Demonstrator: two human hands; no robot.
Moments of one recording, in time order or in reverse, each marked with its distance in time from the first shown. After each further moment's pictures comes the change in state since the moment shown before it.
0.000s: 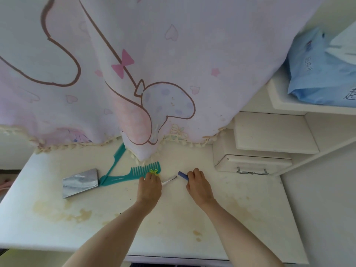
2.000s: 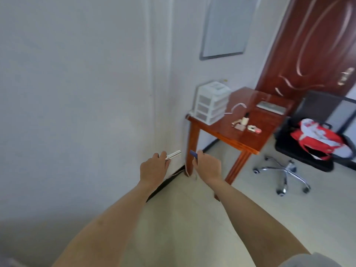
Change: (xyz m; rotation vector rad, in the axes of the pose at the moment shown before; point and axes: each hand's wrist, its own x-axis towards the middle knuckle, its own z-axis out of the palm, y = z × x) left_hand -0.591 0.182 -0.085 -0.393 0.334 2.323; right_hand -0.659 -0.402 -0.214 -0.549 0.380 2.435
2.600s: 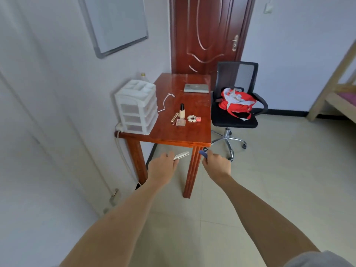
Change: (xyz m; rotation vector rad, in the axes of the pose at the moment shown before) left_hand 0.221 0.135 0.140 -0.048 -0.092 0.634; right_hand 0.093 0.183 0.058 -0.093 0.005 0.674
